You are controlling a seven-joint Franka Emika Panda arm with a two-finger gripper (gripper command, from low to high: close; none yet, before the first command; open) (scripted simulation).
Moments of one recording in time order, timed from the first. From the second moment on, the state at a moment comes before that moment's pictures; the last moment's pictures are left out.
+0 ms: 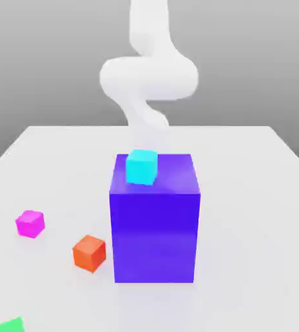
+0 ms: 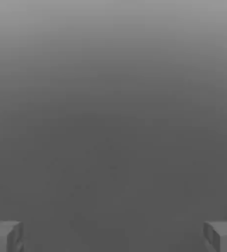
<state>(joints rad) -0.07 -0.74 0.01 -2.34 -0.02 2.34 0.88</state>
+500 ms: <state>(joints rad) -0.46 -0.38 -0.03 -2.57 -0.14 2.58 1.35</state>
